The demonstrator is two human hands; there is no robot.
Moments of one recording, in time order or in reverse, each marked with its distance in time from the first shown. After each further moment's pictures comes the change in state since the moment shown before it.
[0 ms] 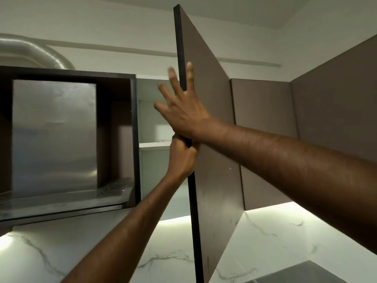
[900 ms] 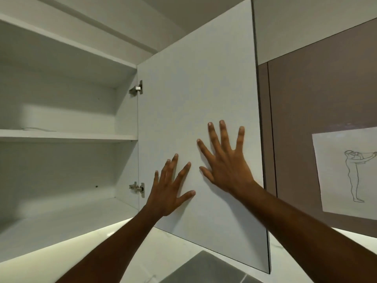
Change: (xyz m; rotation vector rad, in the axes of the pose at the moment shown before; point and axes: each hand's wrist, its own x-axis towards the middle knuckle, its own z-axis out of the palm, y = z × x) left_hand -0.015 -0.174 0.304 0.502 -0.475 0.498; right_hand -0.317 0.188 0.138 -0.438 -0.501 0.274
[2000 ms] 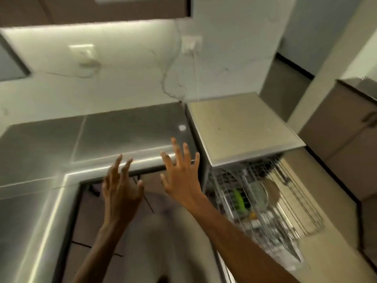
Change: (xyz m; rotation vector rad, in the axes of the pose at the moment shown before) left_hand -0.395 0.334 0.118 -0.780 -0.551 0.063; right_hand -0.572 -0.076 -0.116 0.271 -1.016 0.884
